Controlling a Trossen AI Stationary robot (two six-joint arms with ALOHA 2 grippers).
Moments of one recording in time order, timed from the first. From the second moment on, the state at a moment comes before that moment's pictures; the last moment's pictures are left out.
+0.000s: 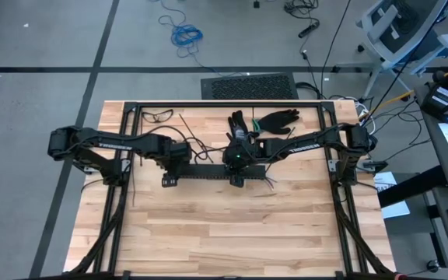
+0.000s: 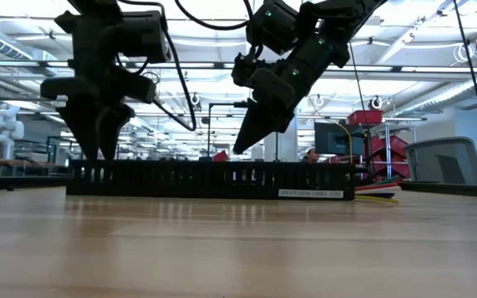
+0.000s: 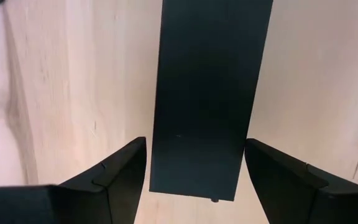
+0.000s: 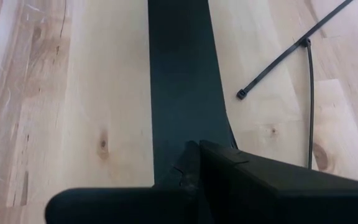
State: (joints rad) left arm 0.13 1.36 0.83 -0.88 0.00 0.07; right arm -0.08 1.83 1.17 -0.20 -0.03 0.06
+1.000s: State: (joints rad) left arm 0.16 1.49 0.83 -0.79 0.00 0.13; right arm -0.08 1.83 1.17 -0.14 -0.03 0.07
